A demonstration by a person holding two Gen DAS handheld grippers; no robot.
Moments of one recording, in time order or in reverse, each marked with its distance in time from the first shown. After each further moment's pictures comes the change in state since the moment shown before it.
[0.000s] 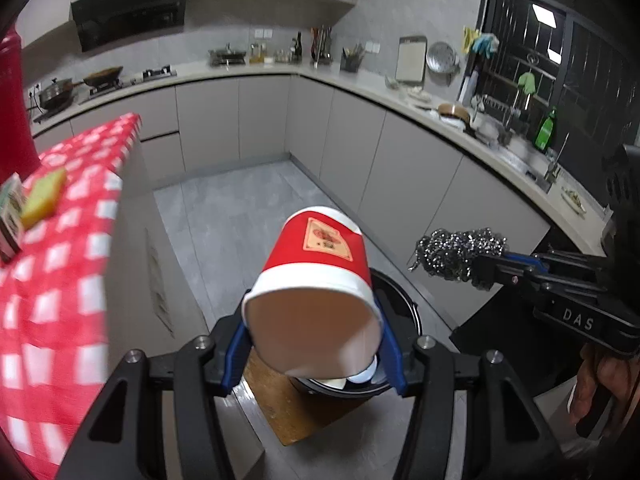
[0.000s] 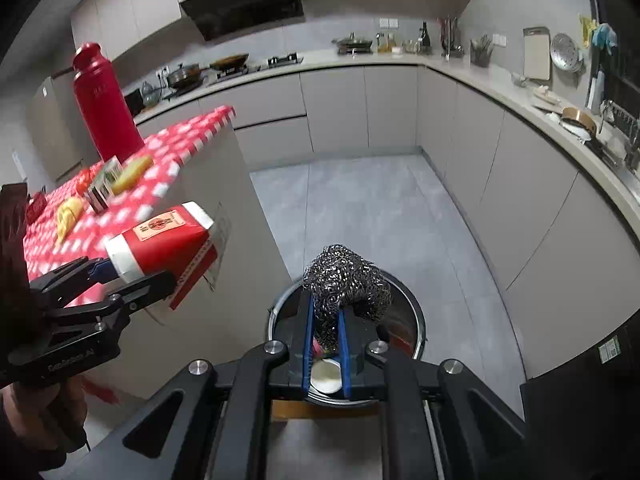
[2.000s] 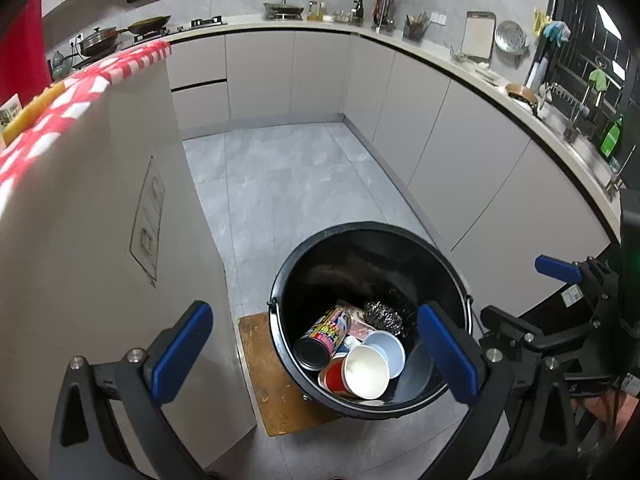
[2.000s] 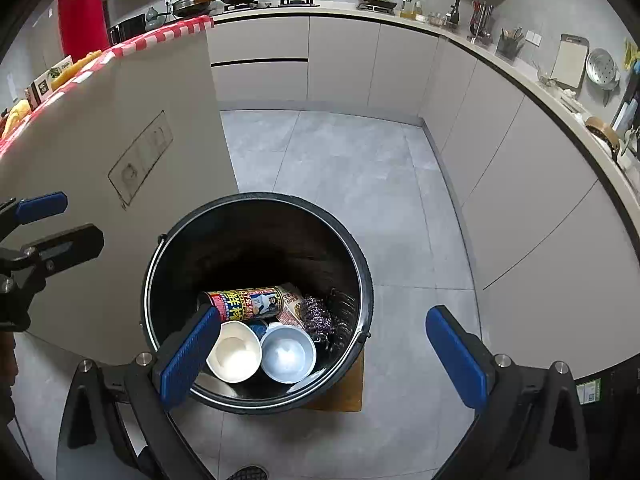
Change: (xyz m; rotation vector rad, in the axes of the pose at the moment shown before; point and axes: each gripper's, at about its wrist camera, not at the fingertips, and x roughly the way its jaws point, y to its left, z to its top) left arm 0.071 -0.011 -0.023 -0.148 0.110 0.171; right arm 0.108 -0.059 -0.034 -0.185 0.124 -0.091
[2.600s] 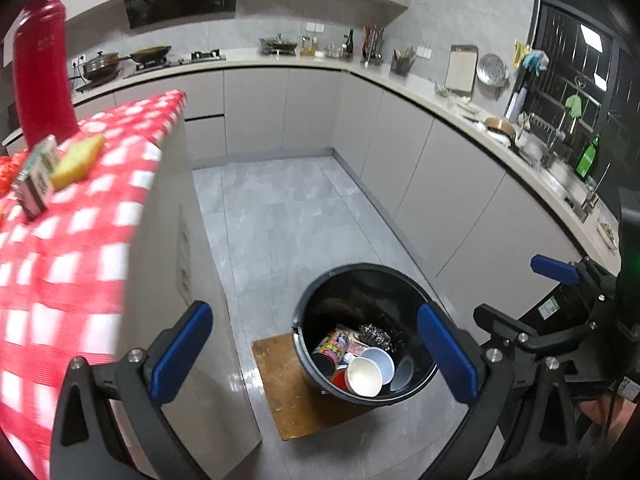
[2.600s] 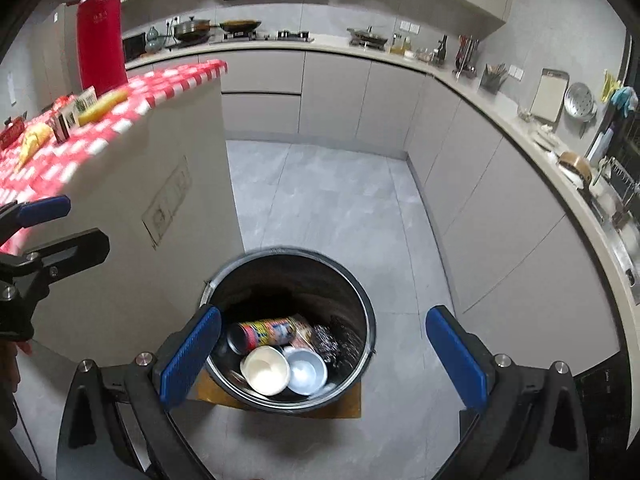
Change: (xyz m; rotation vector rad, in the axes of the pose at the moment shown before) left arm -0.086 0.034 0.019 0.008 -0.114 -0.051; right arm -0.098 0.057 0.038 0.002 -0.114 -0.070
